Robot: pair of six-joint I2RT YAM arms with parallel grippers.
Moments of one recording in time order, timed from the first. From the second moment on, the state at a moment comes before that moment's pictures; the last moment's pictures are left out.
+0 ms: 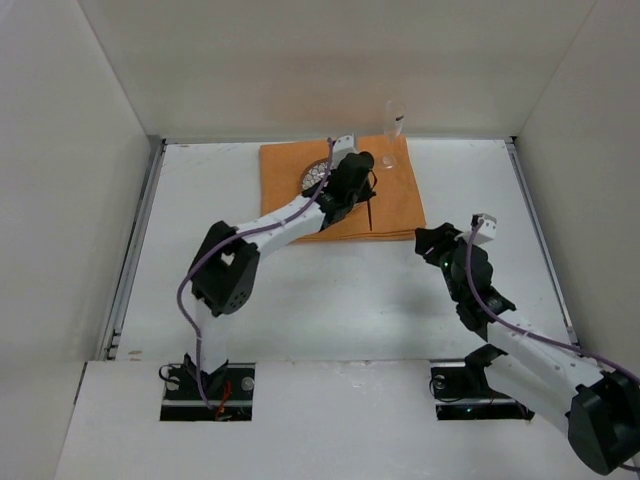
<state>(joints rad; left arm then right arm) -0.77 1.91 1.52 -0.12 -0.36 -0.74 0.47 0.86 0.34 0.35 0.38 0.63</state>
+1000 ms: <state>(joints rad) -0.78 2.56 2.18 -0.19 -0.33 -0.80 0.43 0.77 0.31 0.35 0.39 0.69</state>
